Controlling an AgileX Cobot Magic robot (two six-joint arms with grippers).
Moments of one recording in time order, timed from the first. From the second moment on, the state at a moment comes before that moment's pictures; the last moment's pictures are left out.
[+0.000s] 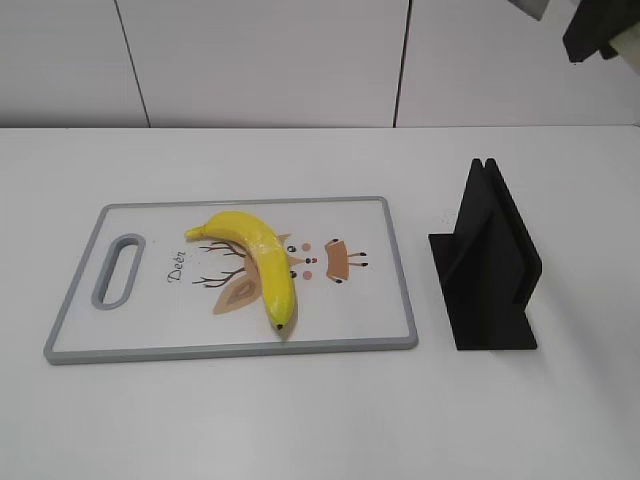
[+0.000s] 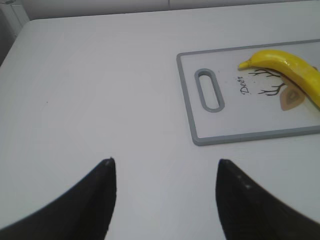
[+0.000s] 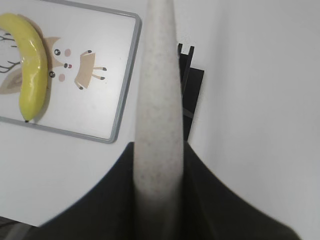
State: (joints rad) left arm -0.10 0.04 -0.50 -0.05 1.07 0.15; right arm 0.42 1.47 -1.53 0.00 1.22 0.16
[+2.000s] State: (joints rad) left arm -0.45 1.80 -1.51 -0.16 1.00 1.17; right arm 0.41 2.01 -1.79 0.40 1.22 -1.34
